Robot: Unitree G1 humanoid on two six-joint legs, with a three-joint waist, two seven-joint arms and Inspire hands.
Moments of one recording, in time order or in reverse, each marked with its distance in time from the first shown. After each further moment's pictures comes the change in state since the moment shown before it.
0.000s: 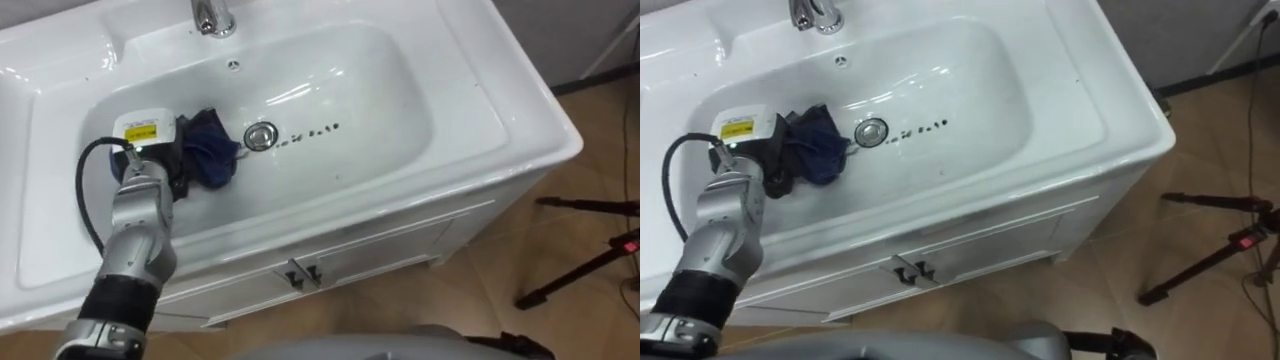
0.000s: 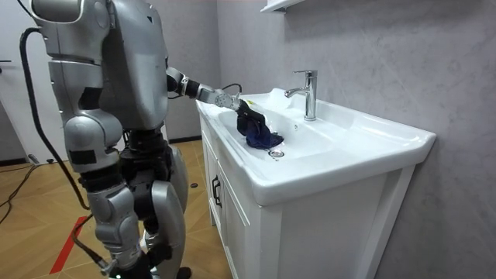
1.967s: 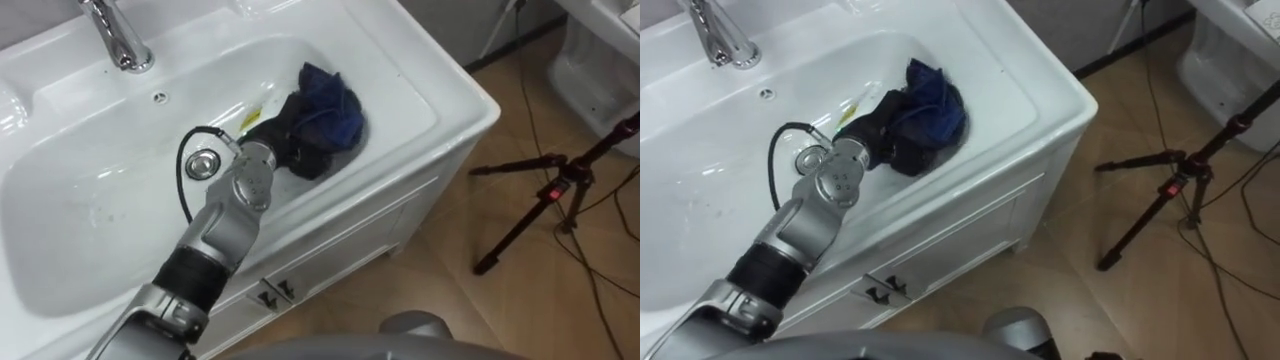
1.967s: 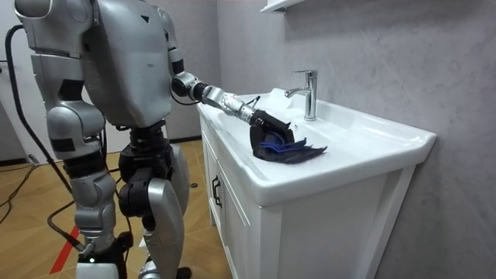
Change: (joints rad) left arm -0.157 -0.172 -0.315 -0.170 -0.712 0.001 0.121; right arm -0.014 0.062 0.139 -0.022 -0.371 0.185 0.021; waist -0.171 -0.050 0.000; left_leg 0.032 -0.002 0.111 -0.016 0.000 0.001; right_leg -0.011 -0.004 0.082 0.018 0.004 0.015
